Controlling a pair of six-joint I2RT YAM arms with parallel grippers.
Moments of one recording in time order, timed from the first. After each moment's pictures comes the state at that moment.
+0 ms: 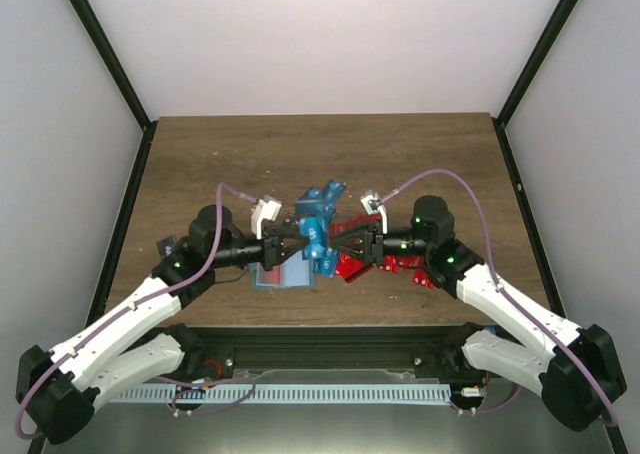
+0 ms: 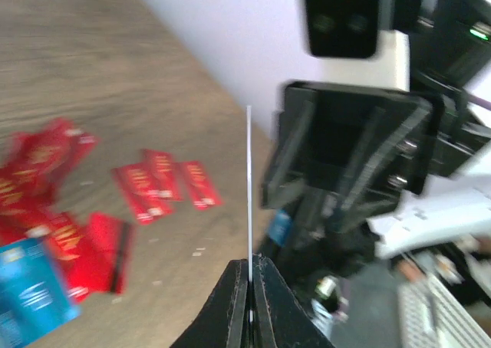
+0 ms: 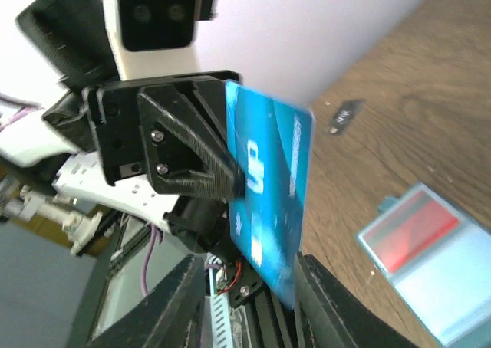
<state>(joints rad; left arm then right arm) -0.69 0.90 0.66 -0.01 0.65 -0.56 0.58 0.98 0.61 0.22 -0.94 0.58</state>
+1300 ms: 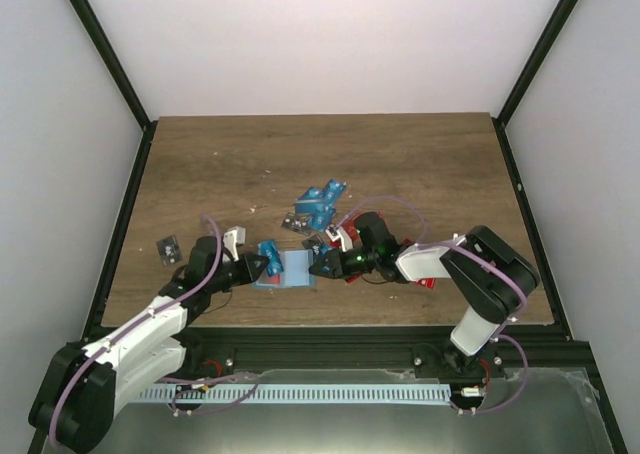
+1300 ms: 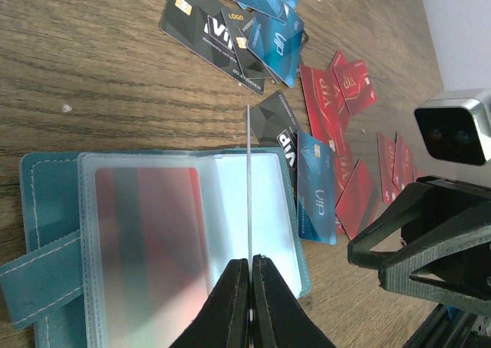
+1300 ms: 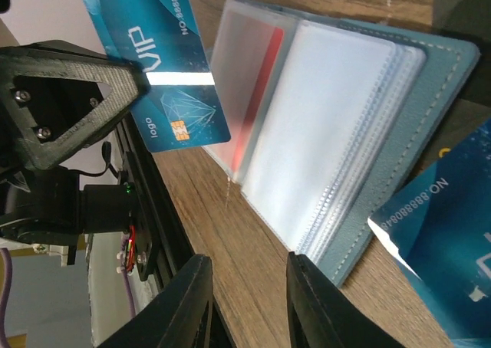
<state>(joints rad) -0.43 0.88 0.23 0.04 0.36 -0.71 0.70 1.65 0.60 0.39 -0.76 0.69</state>
